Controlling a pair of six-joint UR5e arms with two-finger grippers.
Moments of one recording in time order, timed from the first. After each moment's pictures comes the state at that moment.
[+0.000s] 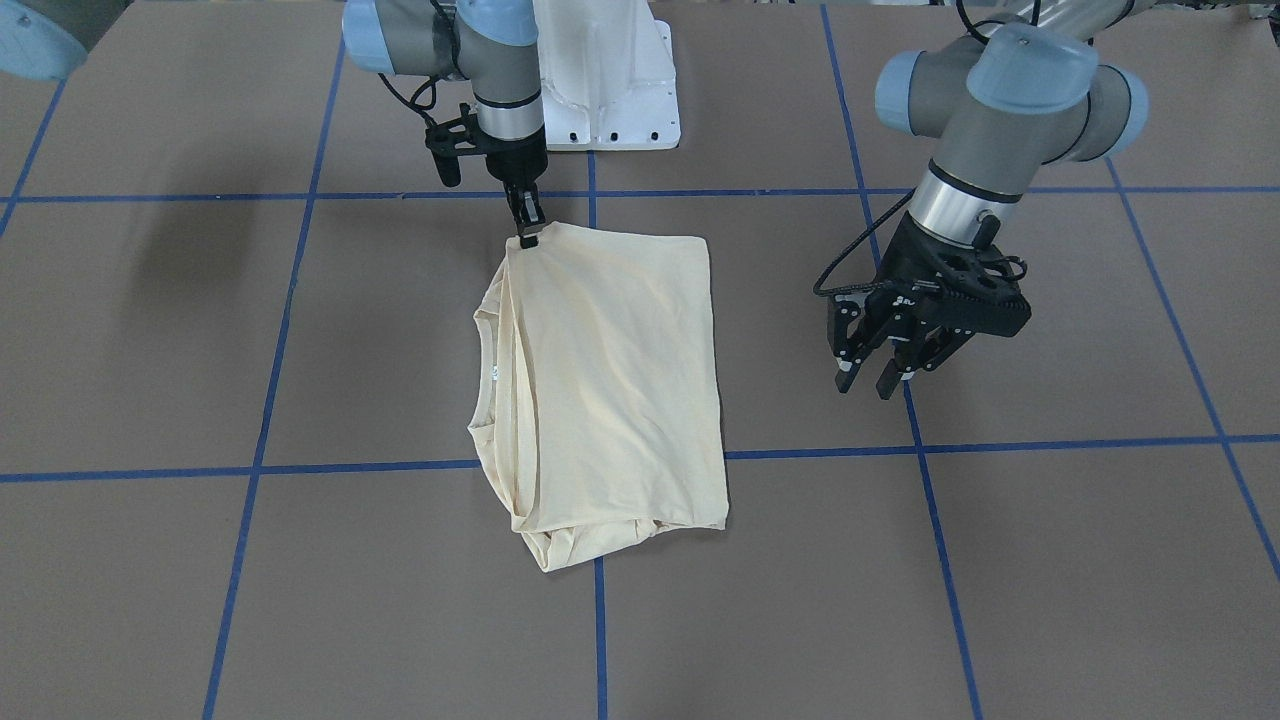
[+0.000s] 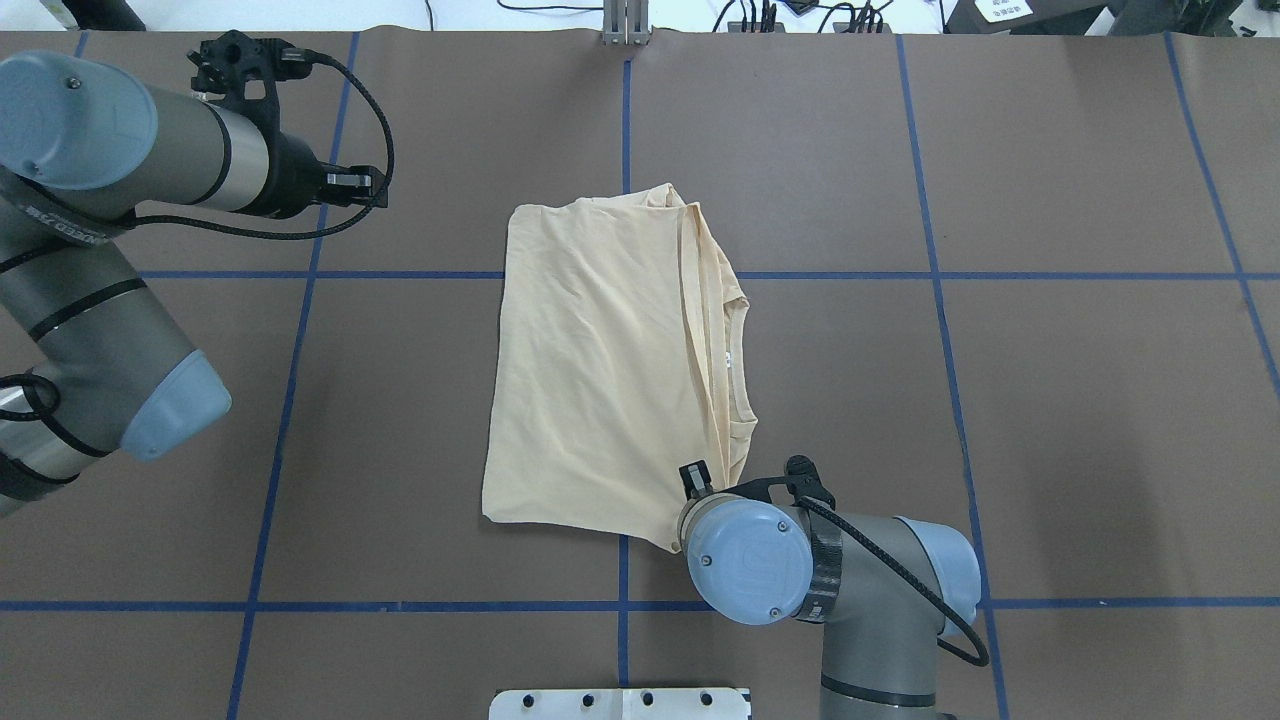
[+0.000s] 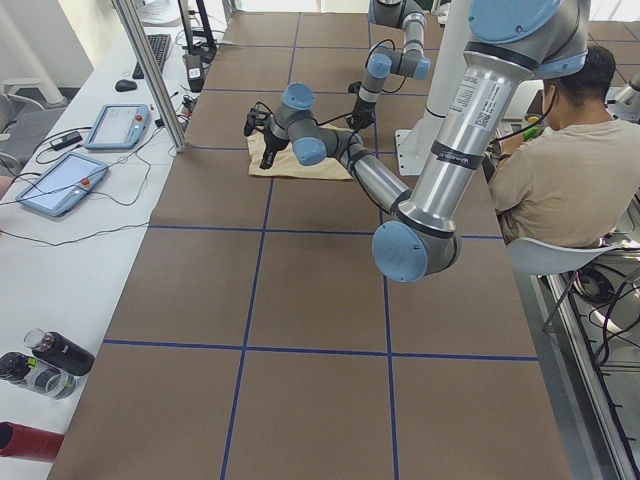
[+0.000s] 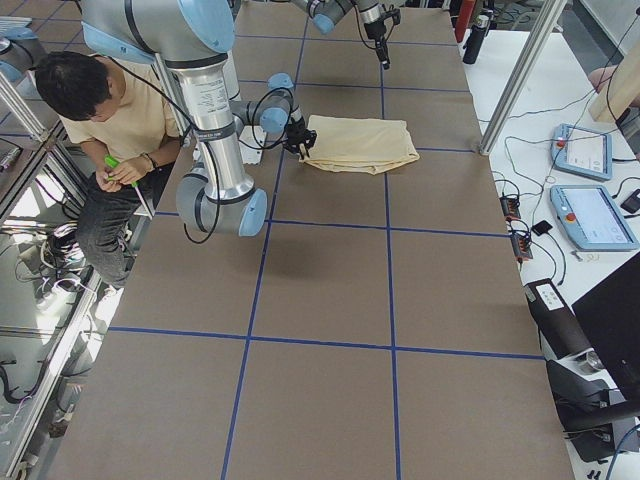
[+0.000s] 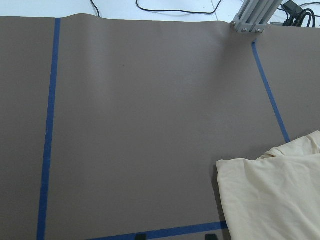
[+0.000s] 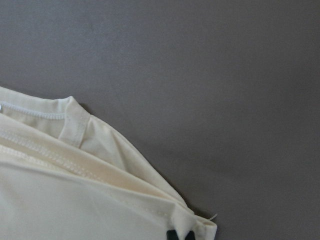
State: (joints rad) left arm -0.83 -1.98 -1.79 -2.00 -1.84 -1.01; right arm 0.20 -1.07 1.83 -1.53 1.47 2.69
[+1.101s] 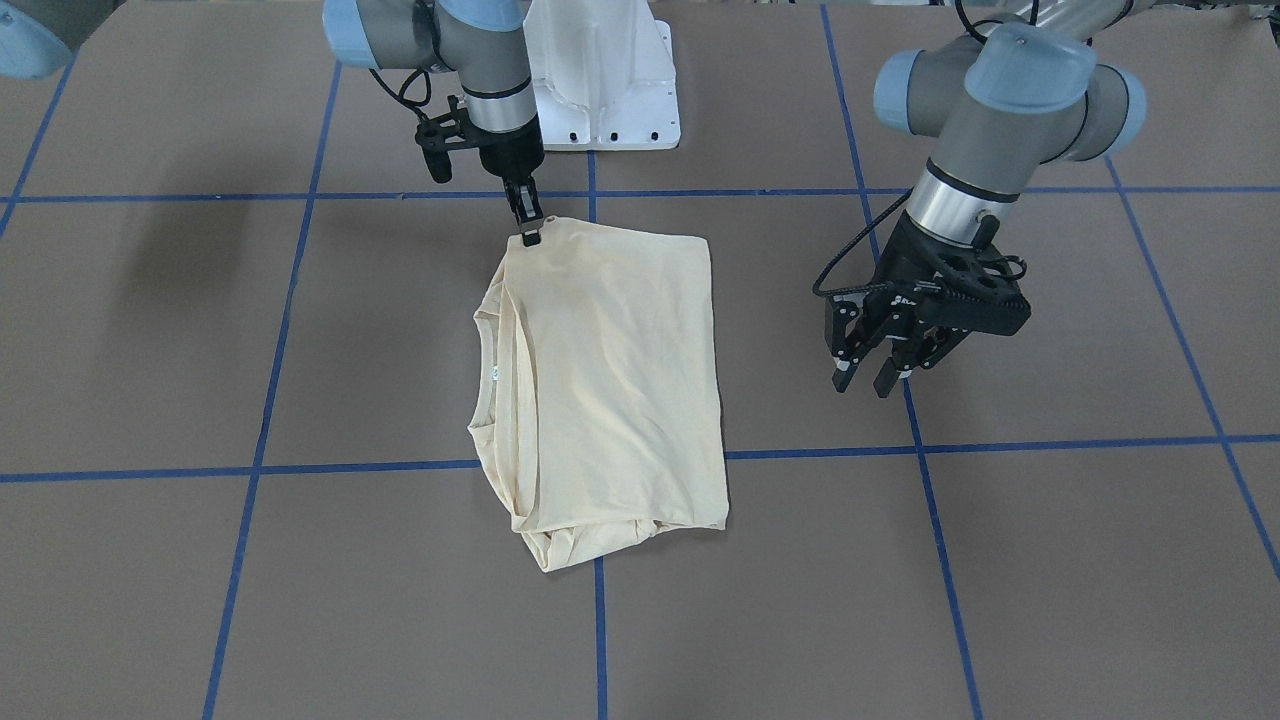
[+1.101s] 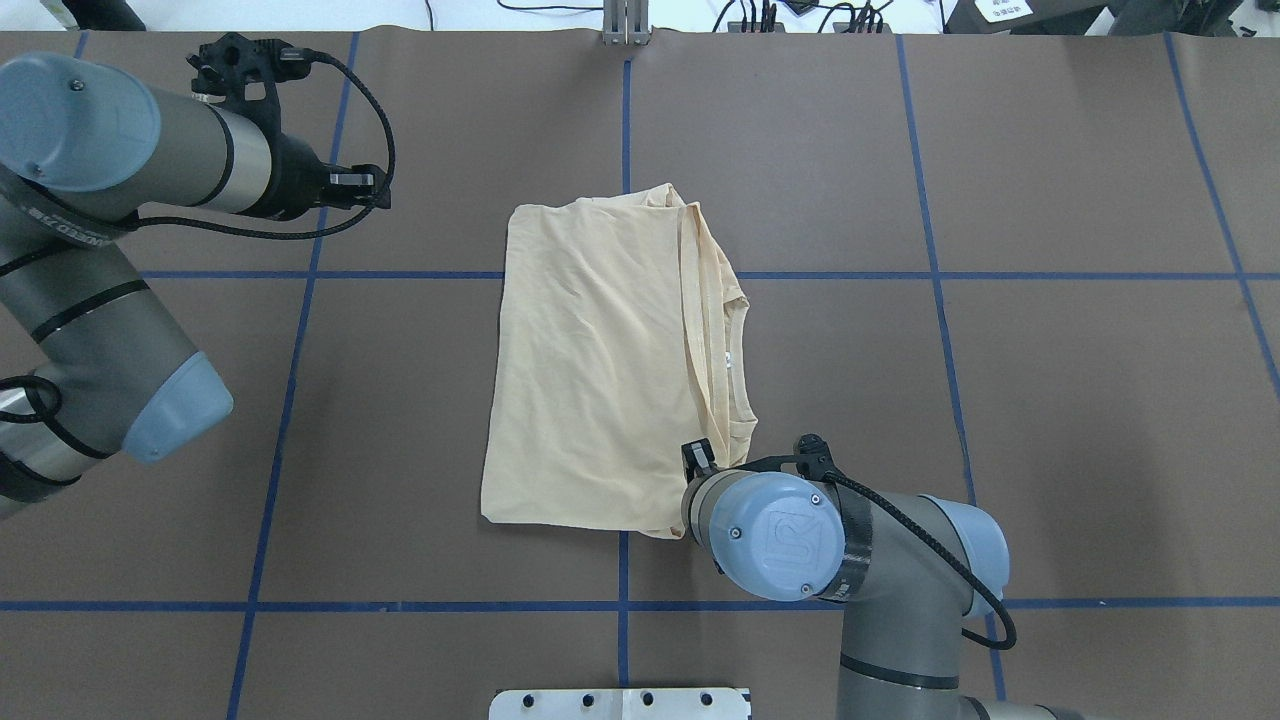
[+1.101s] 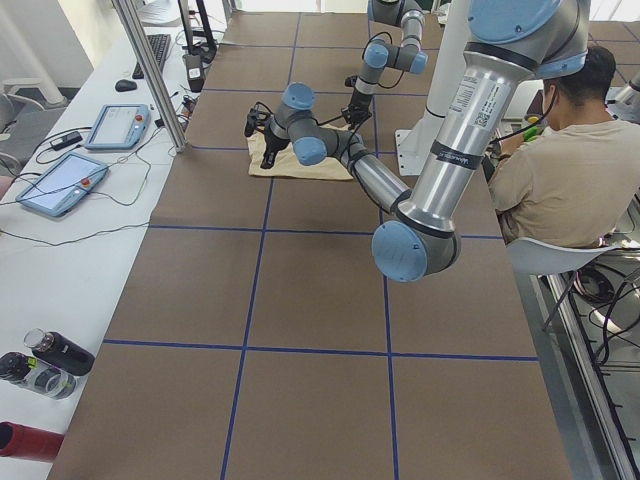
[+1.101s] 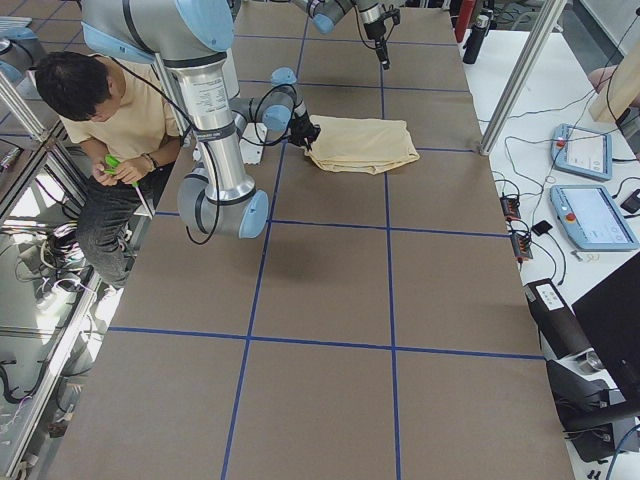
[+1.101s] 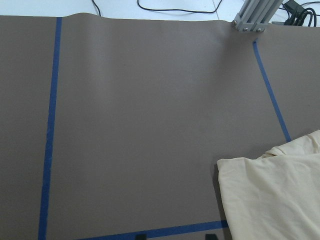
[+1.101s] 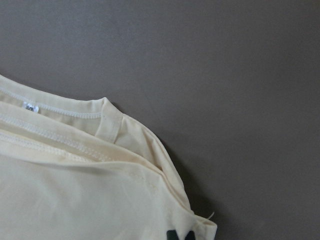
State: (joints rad) left arm -0.83 -1.98 -1.79 -2.00 -1.84 -1.11; right arm 0.23 -1.09 1.89 -1.50 1.50 2.70
